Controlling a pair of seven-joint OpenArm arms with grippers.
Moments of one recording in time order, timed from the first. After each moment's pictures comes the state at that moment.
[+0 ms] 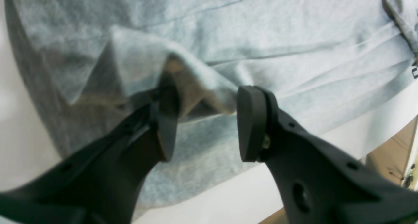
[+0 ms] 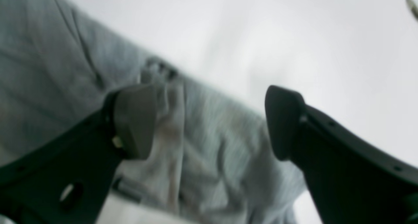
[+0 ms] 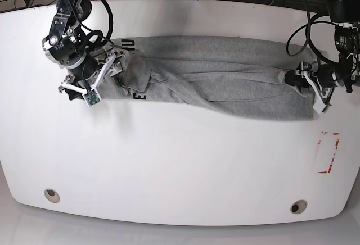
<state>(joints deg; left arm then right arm) -3.2 -31.3 -13.5 76.9 -55.9 -29.9 74.2 -10.9 6.9 19.9 113.9 13.8 40.2 -57.6</state>
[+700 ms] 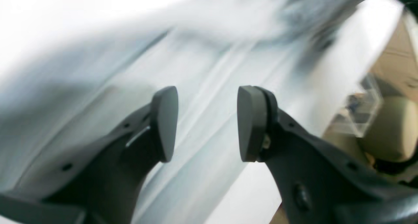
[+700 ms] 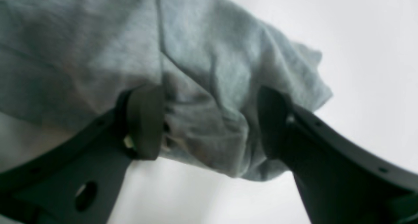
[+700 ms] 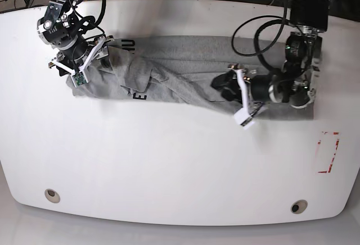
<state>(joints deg) -9.6 -17.5 8.1 92.7 -54.0 -30.1 73.9 -17.1 6.1 25.7 112.3 13.4 40.1 -57.6</state>
